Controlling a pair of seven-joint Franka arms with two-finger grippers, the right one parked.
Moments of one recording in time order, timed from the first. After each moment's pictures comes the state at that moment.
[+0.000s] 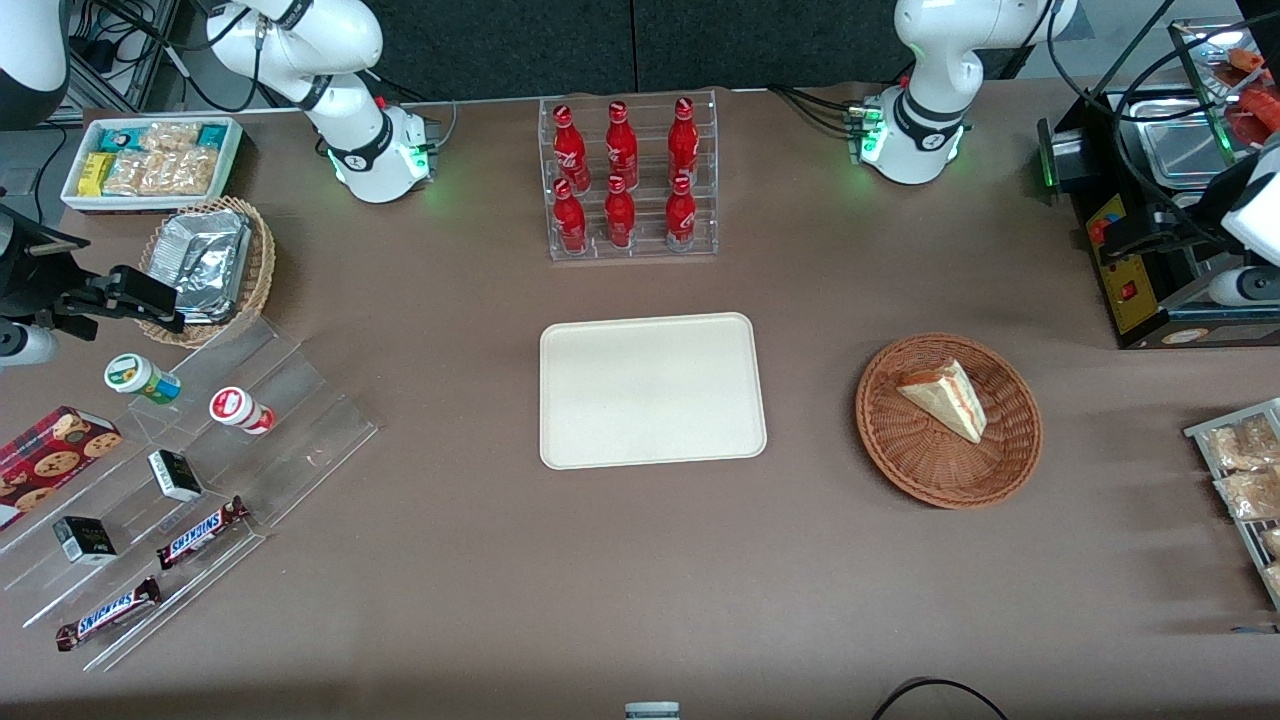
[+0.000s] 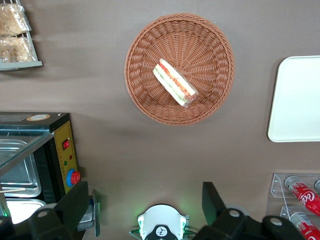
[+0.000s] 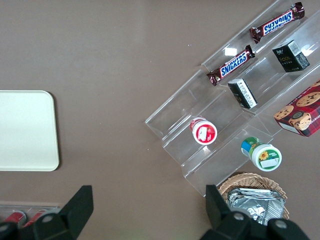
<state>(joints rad) -0.01 0.04 0.01 -1.47 0.03 1.32 -0.01</state>
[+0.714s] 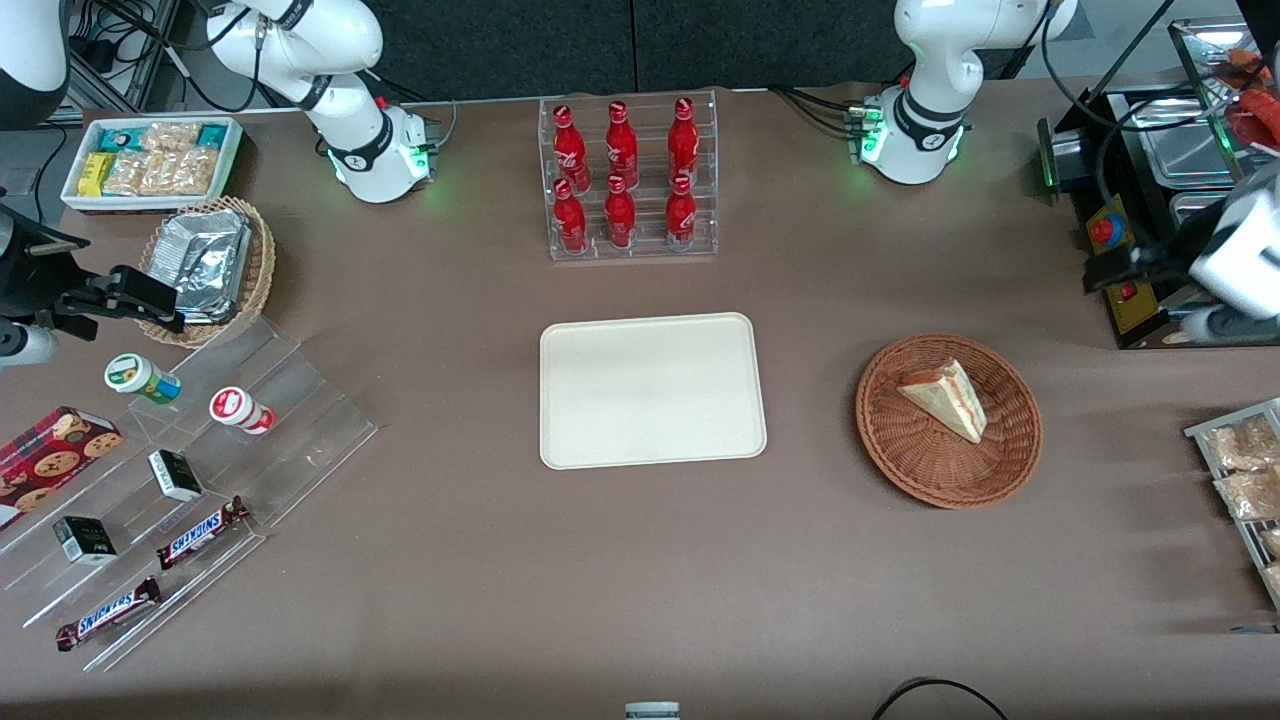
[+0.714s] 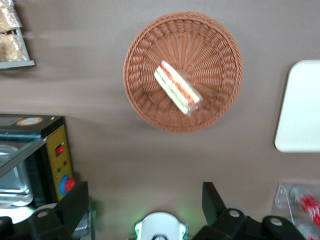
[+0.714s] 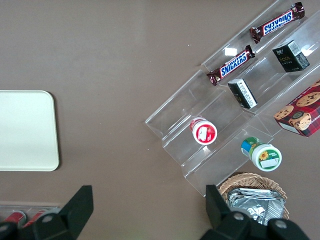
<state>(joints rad) -0.02 0.07 0.02 -1.61 0.03 1.47 -0.05</state>
